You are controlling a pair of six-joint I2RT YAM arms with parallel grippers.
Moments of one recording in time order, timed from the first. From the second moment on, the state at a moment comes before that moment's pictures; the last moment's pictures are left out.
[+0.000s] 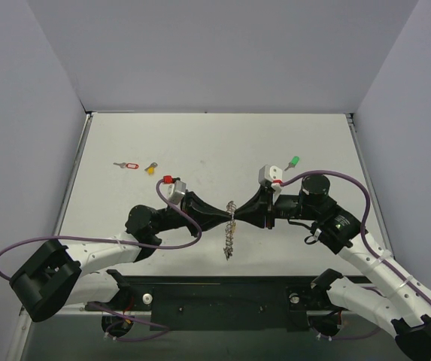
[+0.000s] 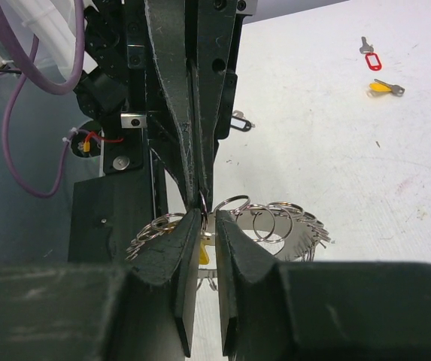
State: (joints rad) left arm -0.80 1.21 0.40 1.26 0.63 -0.62; right arm 0.62 0.84 0.76 -0.11 -0.78 -0.02
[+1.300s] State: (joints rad) left arm -0.80 1.20 0.35 1.29 0.62 -0.62; right arm 0.66 0.88 0.74 -0.10 -0.79 -0.02
